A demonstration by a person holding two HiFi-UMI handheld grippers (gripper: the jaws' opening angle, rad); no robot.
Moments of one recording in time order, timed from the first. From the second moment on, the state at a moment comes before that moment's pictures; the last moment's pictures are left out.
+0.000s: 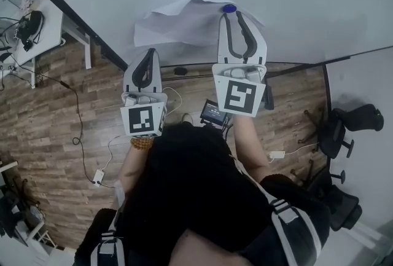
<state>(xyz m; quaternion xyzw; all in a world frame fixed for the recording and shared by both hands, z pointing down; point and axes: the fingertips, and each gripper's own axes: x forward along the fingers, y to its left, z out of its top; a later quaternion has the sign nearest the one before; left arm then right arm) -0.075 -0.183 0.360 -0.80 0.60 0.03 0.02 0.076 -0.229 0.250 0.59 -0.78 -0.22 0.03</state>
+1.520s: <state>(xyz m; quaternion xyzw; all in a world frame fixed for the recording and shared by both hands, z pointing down) -0.079 -0.186 0.374 -0.81 0.59 0.04 -0.02 0.073 -0.249 0.255 0.58 -0.78 -0.23 0.05</state>
